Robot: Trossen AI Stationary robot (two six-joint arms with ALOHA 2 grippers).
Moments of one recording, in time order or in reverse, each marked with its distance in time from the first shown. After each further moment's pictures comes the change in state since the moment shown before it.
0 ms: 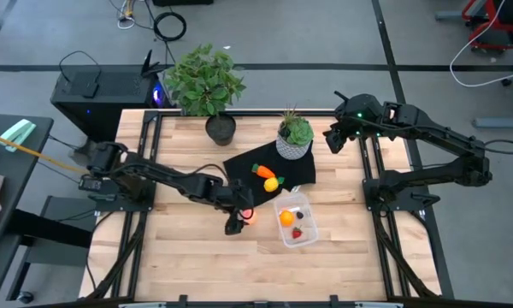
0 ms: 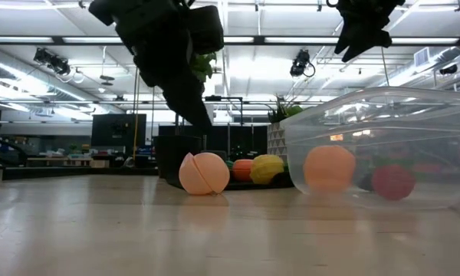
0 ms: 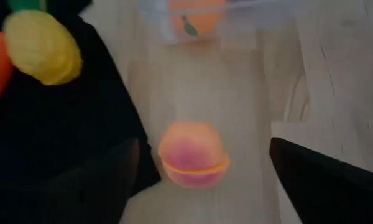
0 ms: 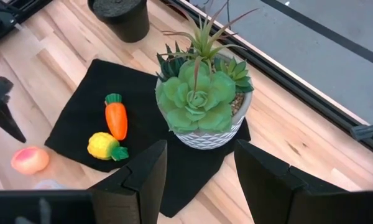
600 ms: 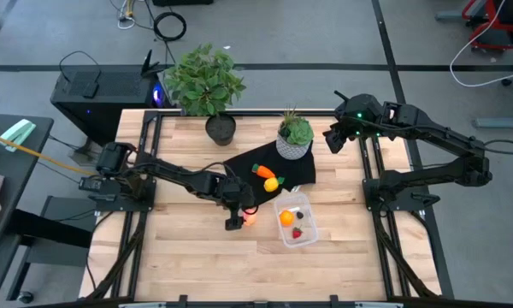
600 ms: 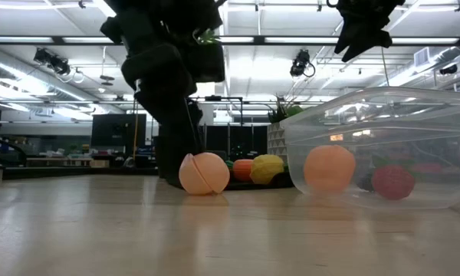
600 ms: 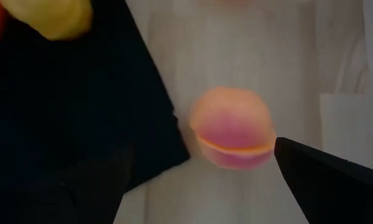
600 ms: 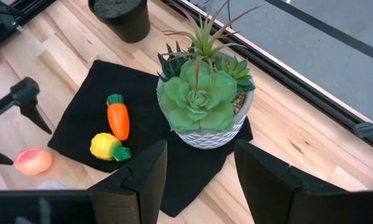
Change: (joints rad) left arm 0.050 0.075 0.003 -0.055 0.034 0.029; right arm 0.000 0.000 0.000 0.000 -0.006 0.017
